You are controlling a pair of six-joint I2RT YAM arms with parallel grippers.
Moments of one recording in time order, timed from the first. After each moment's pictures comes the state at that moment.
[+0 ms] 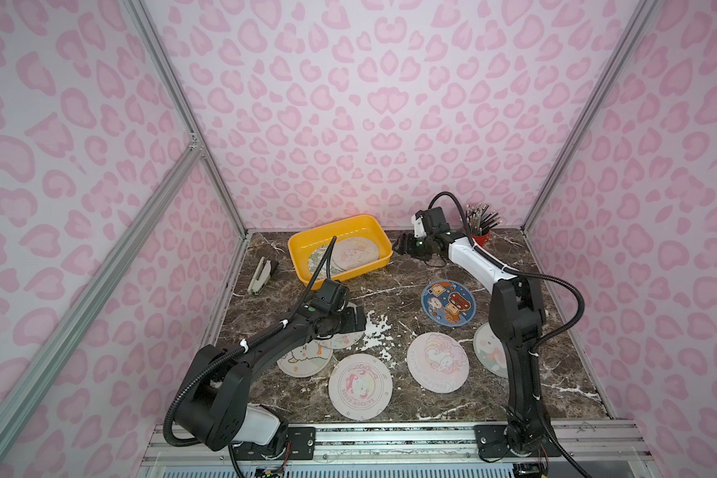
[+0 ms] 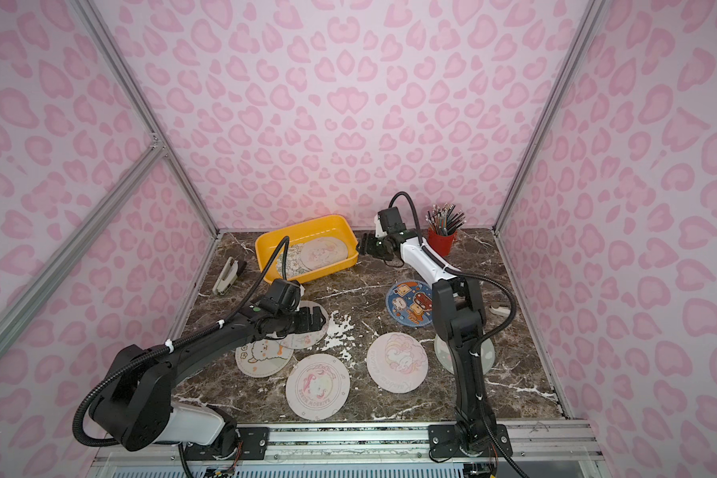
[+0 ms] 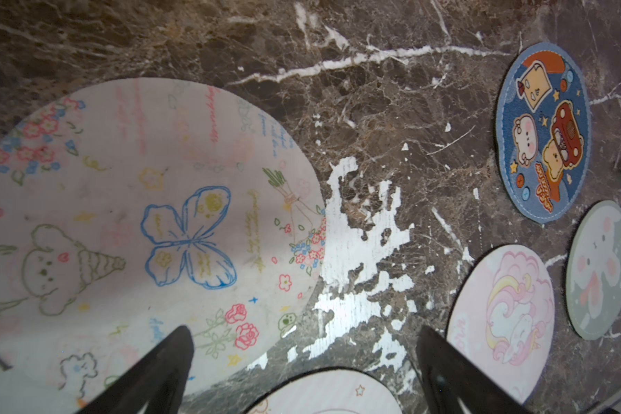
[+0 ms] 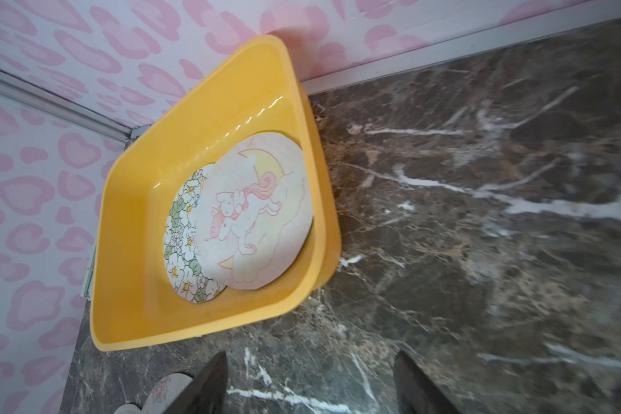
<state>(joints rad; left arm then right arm) -0.52 1.45 0.86 -0.43 0.12 -0.57 0.34 2.17 1.85 -0.54 -0.30 0.47</state>
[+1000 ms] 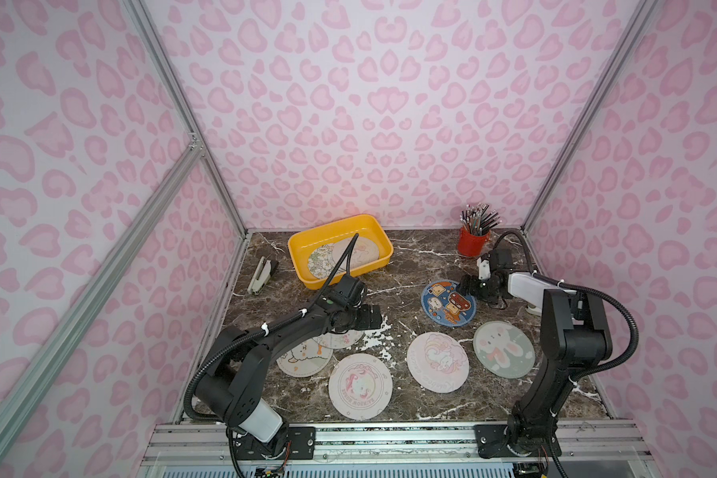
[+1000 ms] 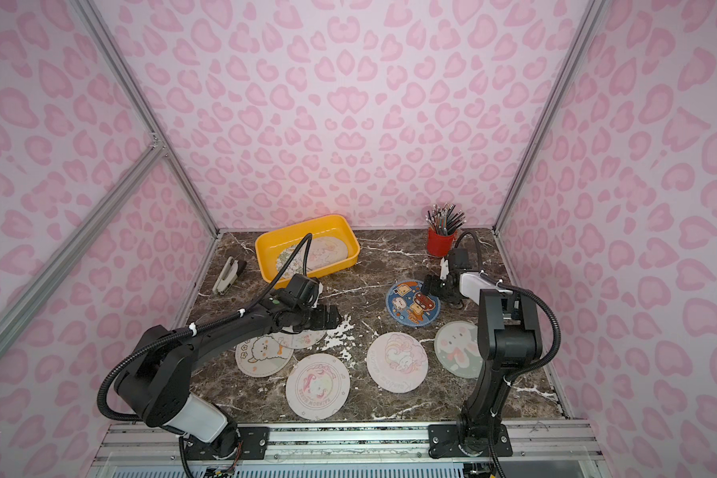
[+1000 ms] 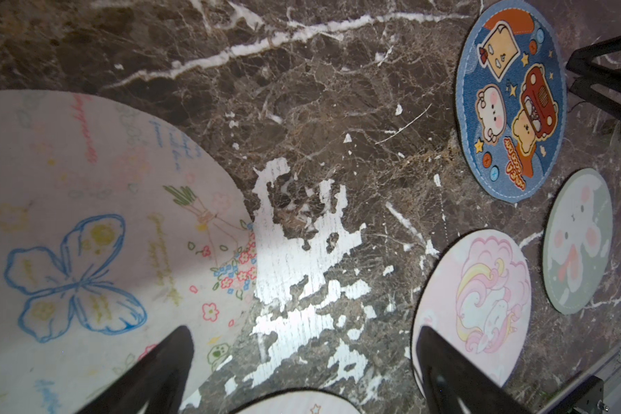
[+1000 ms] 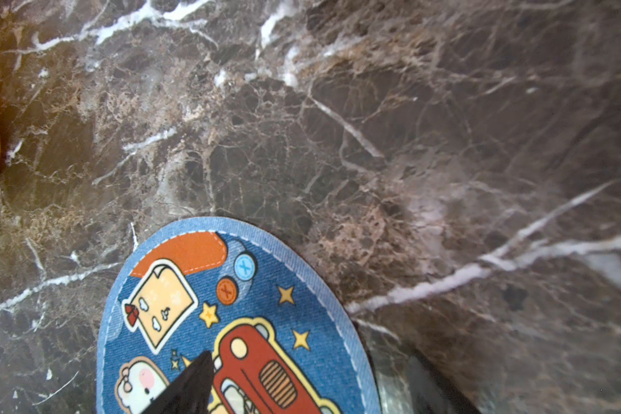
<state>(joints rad) -0.60 1.58 0.98 -0.43 0.15 -0.58 -0.01 1.87 1.13 -0.39 -0.25 0.25</state>
